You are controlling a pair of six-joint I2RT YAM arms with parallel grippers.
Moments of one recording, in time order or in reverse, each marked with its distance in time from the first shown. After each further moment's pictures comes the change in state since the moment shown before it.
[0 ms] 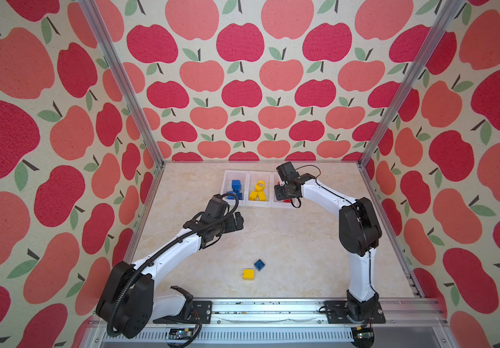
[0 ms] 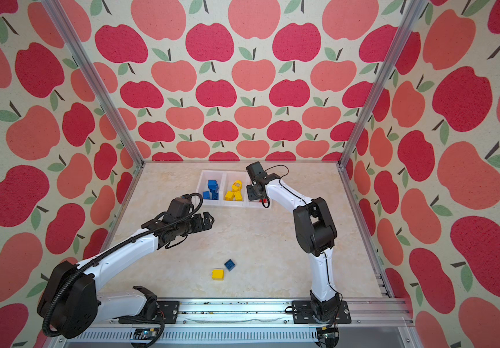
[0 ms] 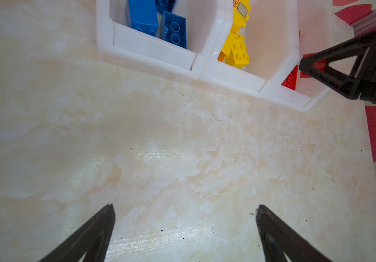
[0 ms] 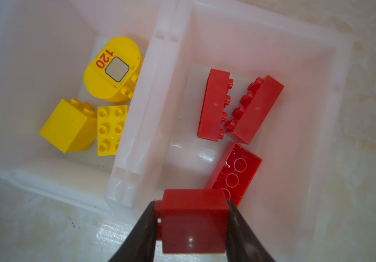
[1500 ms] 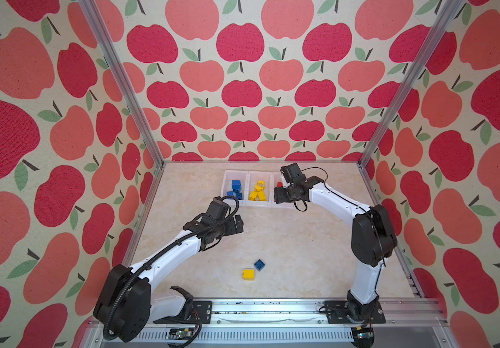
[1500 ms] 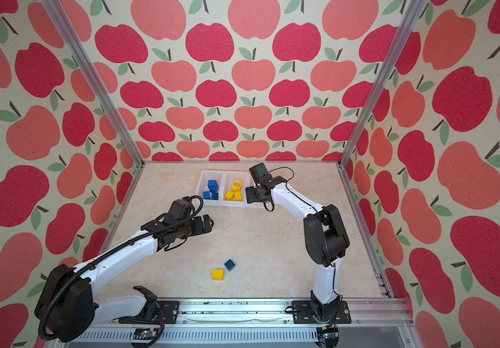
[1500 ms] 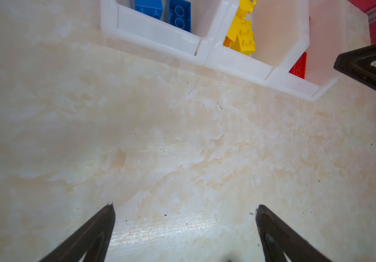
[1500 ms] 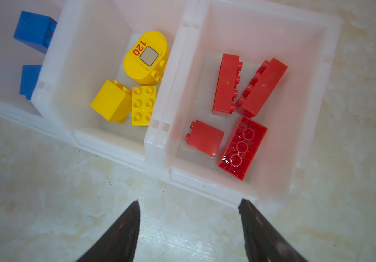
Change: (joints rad) left arm -0.043 -0.029 0.002 -0.088 -0.029 -0.016; right arm 0.023 -0.198 -0.163 0.011 -0.073 0.036
